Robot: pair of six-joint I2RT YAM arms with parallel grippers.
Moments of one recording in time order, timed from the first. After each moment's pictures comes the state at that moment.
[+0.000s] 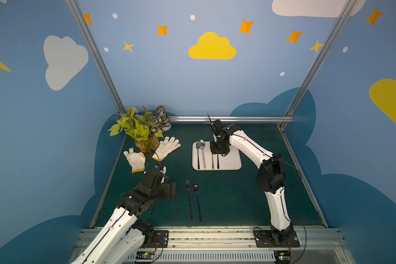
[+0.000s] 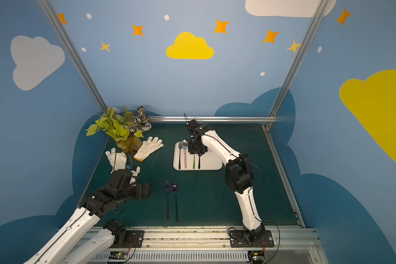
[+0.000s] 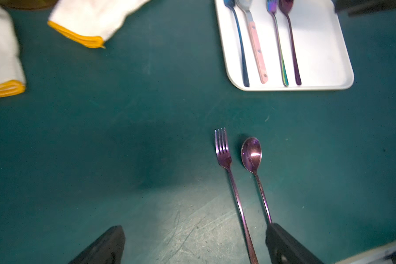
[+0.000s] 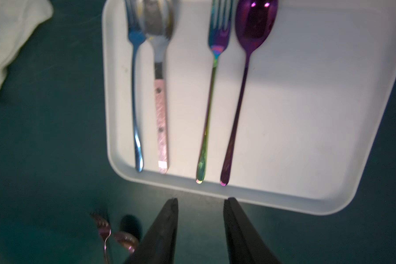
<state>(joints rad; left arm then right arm) -0.44 0.68 0.68 -0.89 -0.06 -0.44 0.71 2.12 2.02 -1.14 -0.01 0.49</state>
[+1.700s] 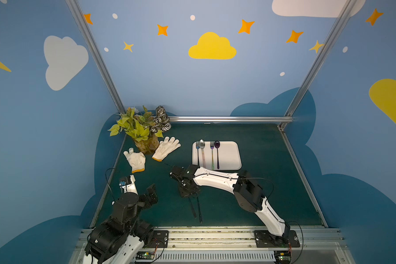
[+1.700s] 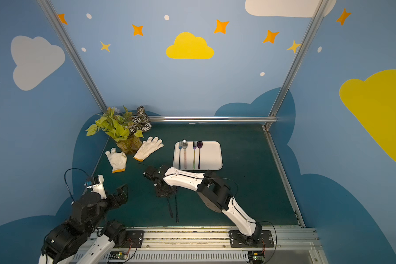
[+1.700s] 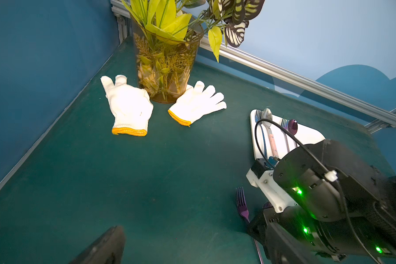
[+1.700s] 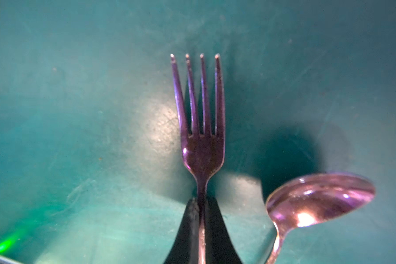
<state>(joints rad) -0.44 0.22 0.72 -1.06 -0.37 -0.56 1.17 2.30 1.88 -0.98 -0.01 0.76</state>
